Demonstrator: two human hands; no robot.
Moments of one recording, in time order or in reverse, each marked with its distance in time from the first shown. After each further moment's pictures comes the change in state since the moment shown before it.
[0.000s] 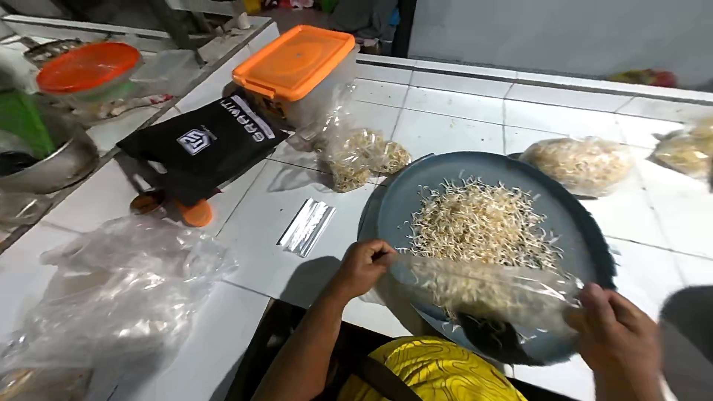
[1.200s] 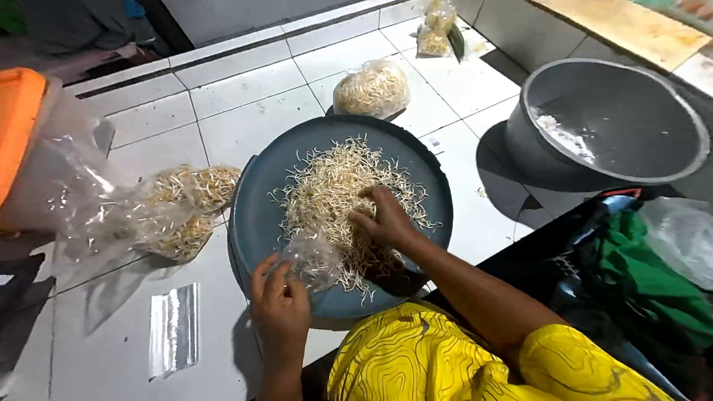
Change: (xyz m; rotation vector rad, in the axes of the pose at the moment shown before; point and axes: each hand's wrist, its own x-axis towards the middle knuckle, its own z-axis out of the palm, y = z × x) left_hand 0.016 0.025 0.083 0.602 0.226 0.235; right_hand 0.054 0.038 0.071 -0.476 -0.141 -0.035
